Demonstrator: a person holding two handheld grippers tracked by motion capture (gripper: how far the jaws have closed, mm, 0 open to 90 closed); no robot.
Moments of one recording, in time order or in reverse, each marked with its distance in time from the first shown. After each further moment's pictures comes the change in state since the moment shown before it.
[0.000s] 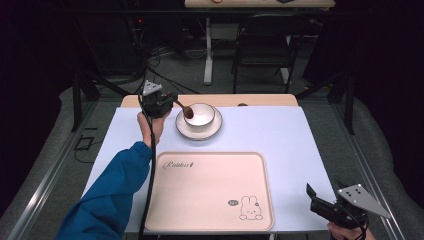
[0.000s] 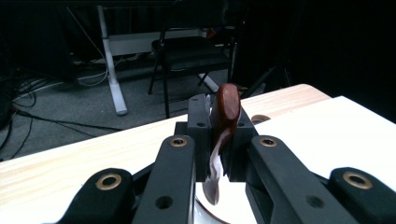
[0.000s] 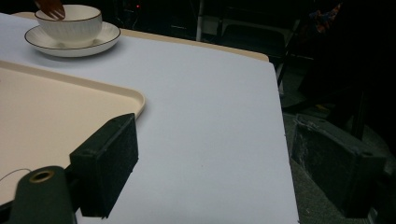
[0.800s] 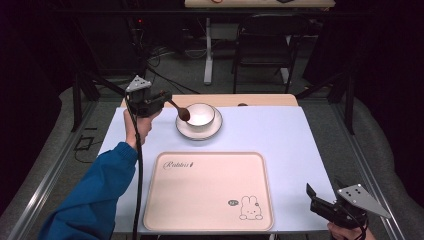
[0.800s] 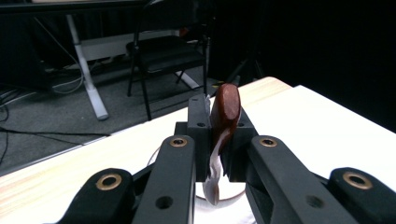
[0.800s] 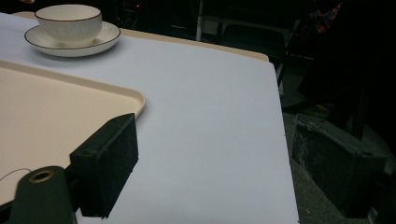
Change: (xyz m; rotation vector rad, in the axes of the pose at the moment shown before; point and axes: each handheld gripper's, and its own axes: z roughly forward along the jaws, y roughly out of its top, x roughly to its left) left arm -0.001 0.025 -0.048 0.032 -0.122 0.064; right arm 0.000 0.000 0.000 0.001 0.000 -0.001
